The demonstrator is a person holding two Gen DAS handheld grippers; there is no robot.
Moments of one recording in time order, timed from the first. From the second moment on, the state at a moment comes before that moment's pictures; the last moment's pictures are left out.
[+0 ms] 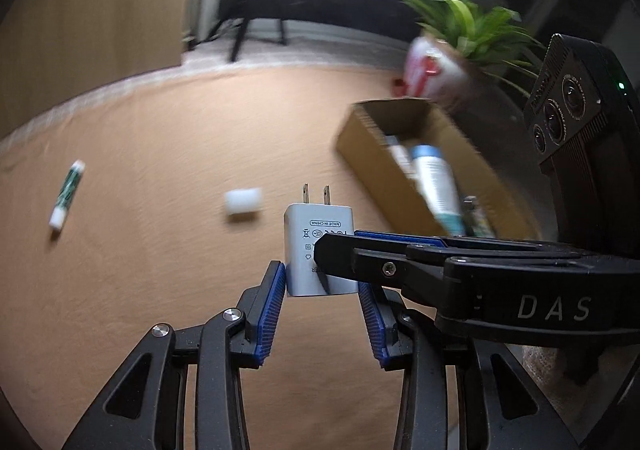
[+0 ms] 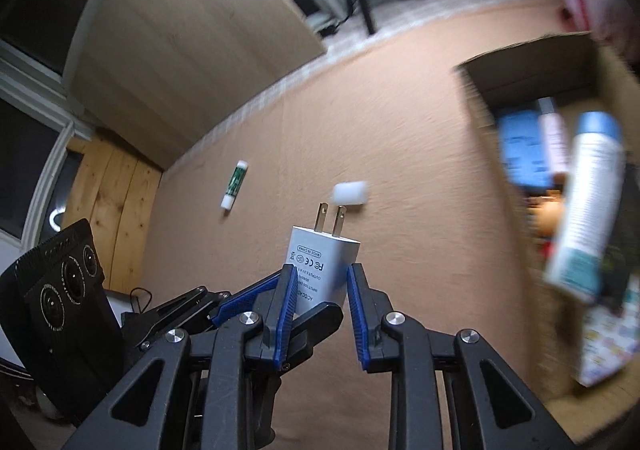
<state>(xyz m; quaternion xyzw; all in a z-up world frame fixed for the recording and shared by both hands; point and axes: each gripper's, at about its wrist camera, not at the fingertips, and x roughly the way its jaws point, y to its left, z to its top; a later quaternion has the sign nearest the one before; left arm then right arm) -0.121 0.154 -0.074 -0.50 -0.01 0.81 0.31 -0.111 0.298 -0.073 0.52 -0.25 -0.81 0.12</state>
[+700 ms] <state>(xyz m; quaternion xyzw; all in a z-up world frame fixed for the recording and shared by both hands) -0.074 0.334 -0.065 -0.49 0.05 0.75 0.44 -0.021 0.455 -0.073 0.47 -0.33 -0.82 -0.01</state>
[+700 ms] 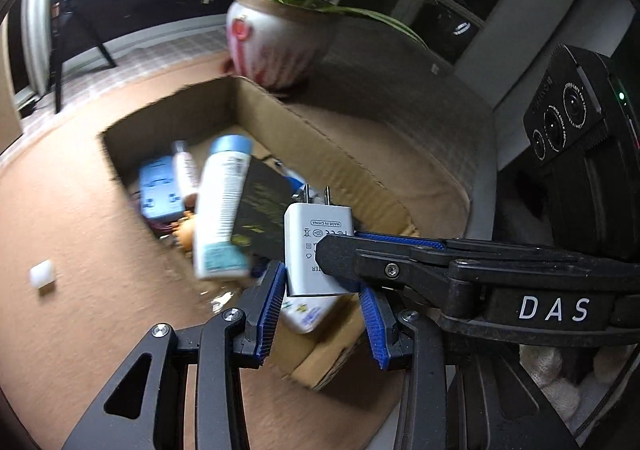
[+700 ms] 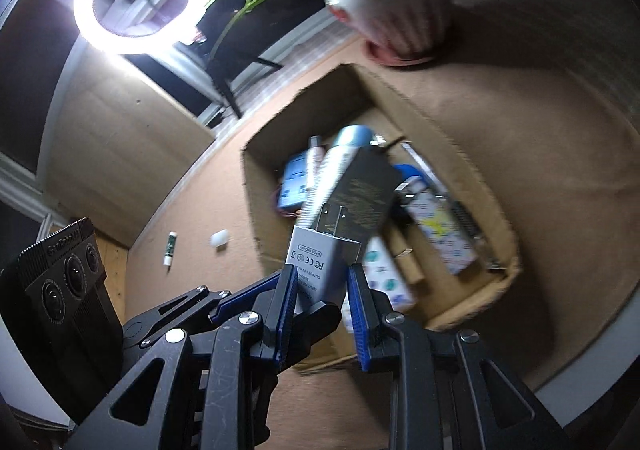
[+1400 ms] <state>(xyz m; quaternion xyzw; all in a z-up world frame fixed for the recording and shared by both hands) -0.075 0.328 -0.070 -0.48 0.07 0.77 0.42 -0.016 0.453 -0.062 0.45 -0.29 -0.84 -0.03</state>
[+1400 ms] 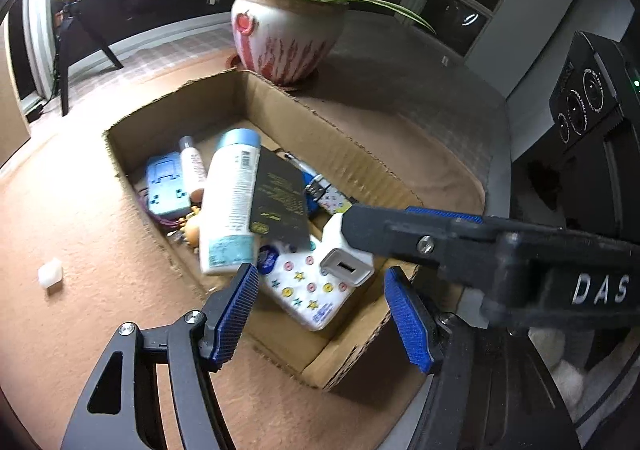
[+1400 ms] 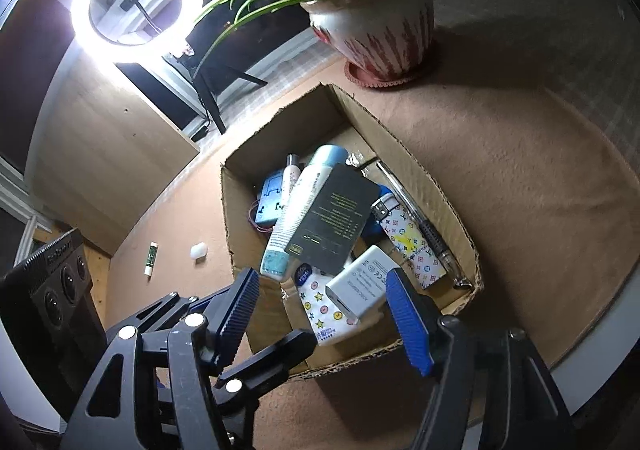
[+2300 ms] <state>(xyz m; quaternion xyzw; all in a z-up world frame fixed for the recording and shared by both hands) -0.154 0.106 -0.086 -0.51 -0.01 0.83 0.22 -0.109 0.314 -0.058 0.49 -0.17 -0.84 0.12</state>
